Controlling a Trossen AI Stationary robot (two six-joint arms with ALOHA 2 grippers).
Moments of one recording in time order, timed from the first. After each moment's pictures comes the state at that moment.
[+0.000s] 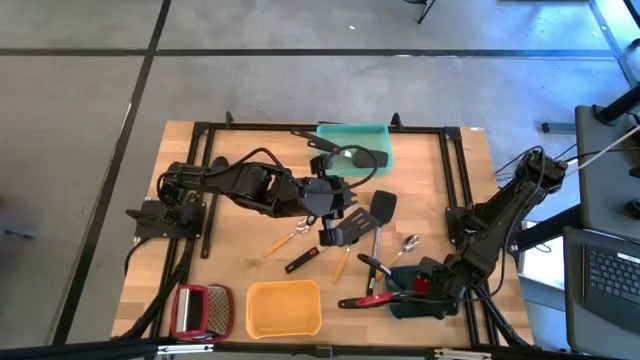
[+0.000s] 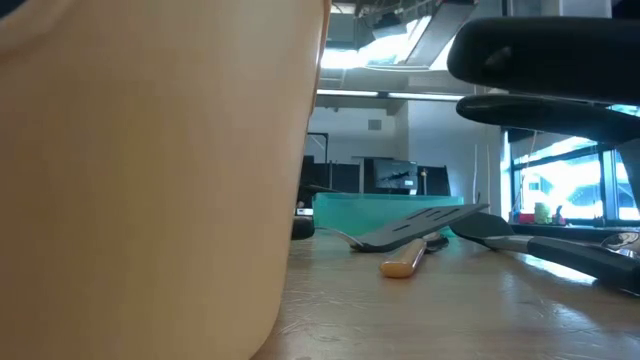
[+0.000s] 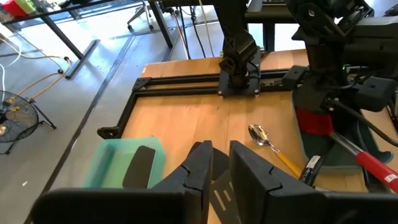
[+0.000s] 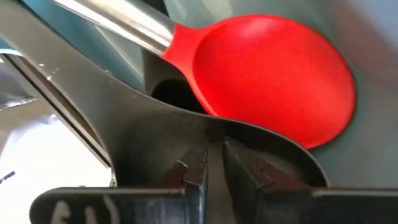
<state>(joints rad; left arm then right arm) -0.24 1.93 2.34 -1.01 -0.50 -0.06 0.95 1.35 0.75 -0.69 -0.13 1.59</state>
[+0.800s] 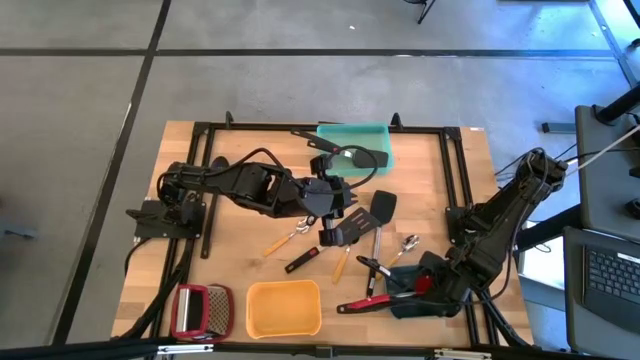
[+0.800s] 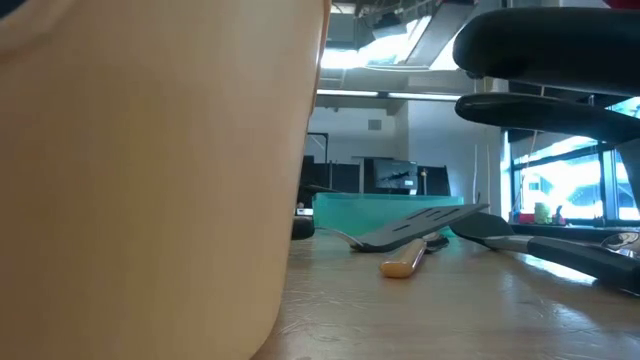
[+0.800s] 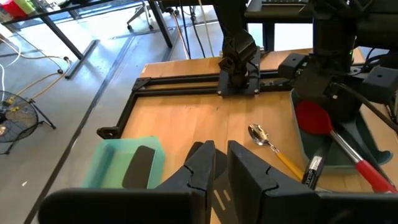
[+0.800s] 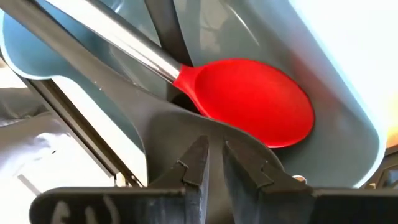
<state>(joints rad) -0.24 1.93 2.34 -1.01 -0.50 -0.06 0.94 1.35 0.92 -0.95 -0.03 1.56</state>
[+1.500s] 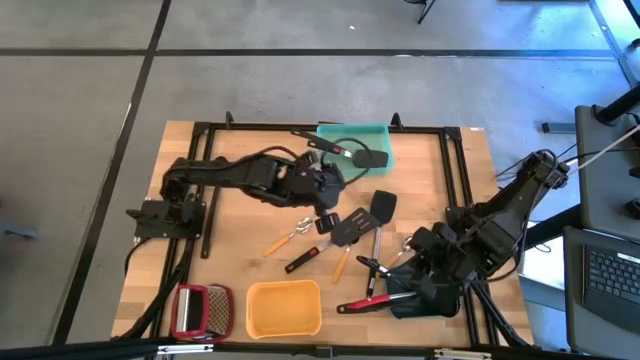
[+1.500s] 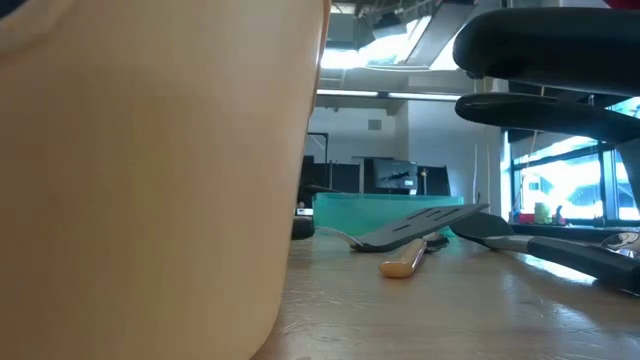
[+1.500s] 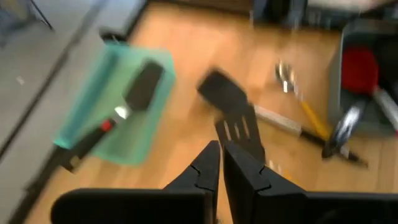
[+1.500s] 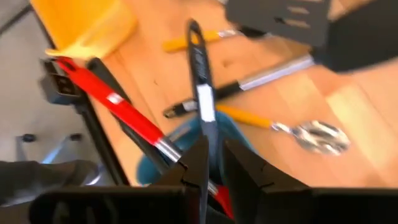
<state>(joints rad) -0.16 1.93 2.26 -1.24 -0.44 -0.36 0.81 1.35 1.32 -1.18 0.35 1.30</state>
